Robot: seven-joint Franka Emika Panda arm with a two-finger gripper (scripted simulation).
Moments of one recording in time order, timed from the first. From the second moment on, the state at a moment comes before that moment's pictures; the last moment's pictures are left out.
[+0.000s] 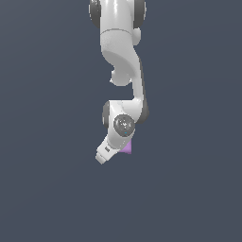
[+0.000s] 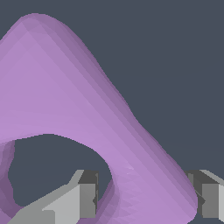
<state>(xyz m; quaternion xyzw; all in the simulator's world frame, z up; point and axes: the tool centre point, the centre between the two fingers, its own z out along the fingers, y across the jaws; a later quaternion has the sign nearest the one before) 0.021 -0.043 0.029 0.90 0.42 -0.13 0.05</state>
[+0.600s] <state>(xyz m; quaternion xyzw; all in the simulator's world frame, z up) 0.014 -0.037 0.054 0.90 0.42 -0.13 0.05</state>
